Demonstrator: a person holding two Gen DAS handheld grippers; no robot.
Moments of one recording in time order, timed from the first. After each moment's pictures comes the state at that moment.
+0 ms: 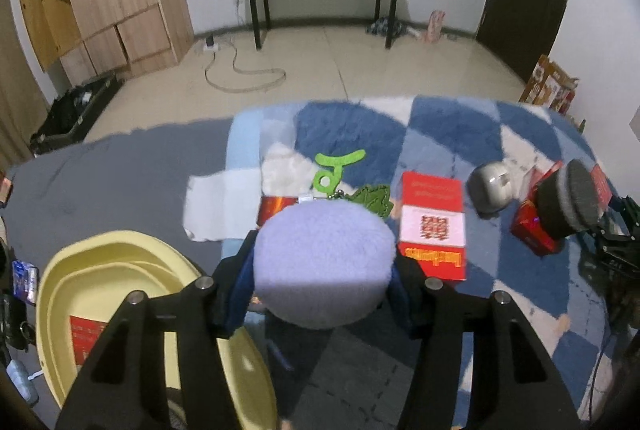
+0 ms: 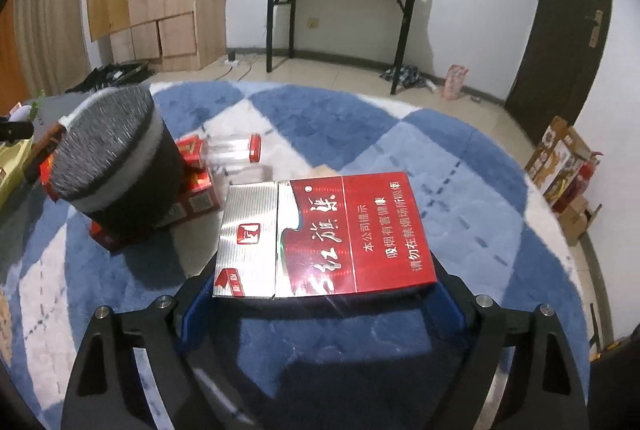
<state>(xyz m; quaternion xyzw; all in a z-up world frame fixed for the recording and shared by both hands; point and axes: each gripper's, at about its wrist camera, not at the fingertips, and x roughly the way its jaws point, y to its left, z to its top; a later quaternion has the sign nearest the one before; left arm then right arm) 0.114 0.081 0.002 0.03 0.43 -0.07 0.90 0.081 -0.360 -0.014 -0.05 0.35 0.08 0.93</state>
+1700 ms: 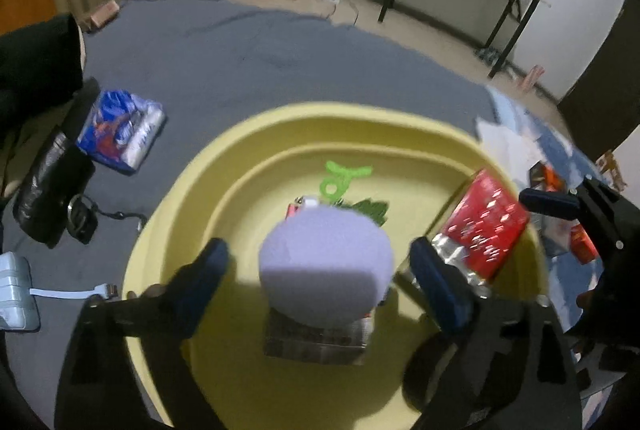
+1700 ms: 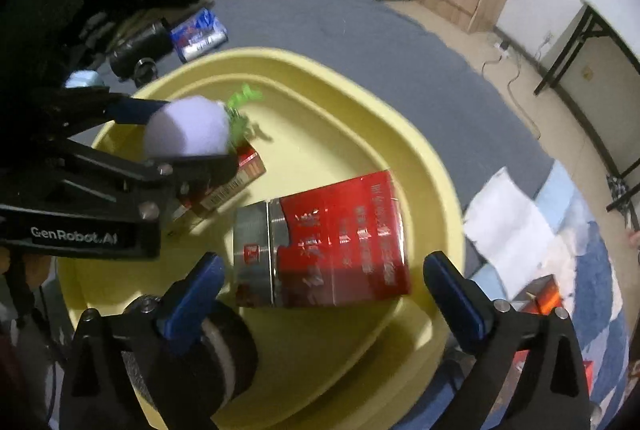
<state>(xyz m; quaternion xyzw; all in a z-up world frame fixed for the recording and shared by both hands) 0.062 0.327 -0.052 -0.13 0.47 0.06 0.87 0.095 0.147 0.015 -0.25 0.41 0.43 0.77</state>
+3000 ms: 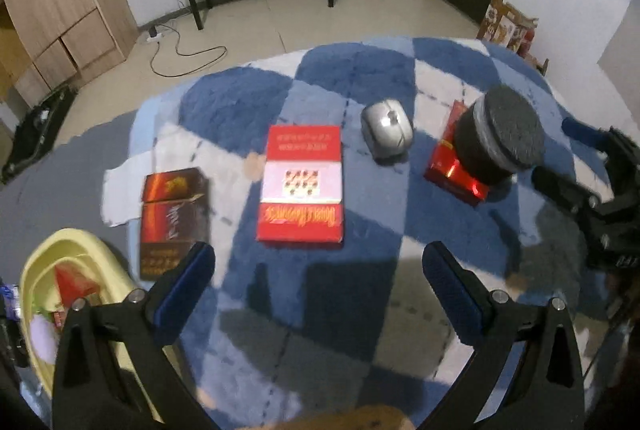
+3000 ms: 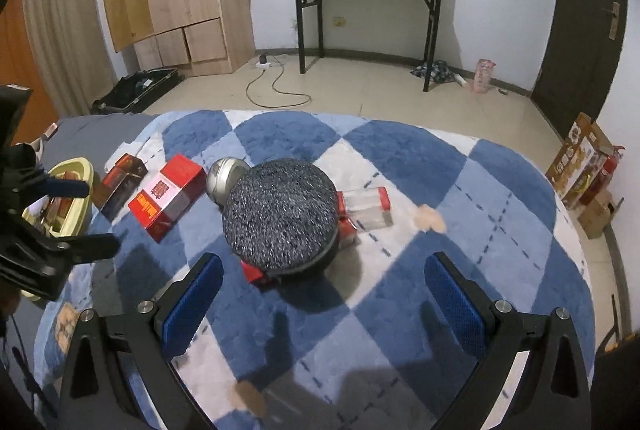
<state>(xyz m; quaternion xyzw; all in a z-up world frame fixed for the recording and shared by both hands) 0.108 0.000 -0.014 0.08 0.50 -0.15 0.85 0.063 -0.257 0.036 -0.01 0.39 0.15 0.91</state>
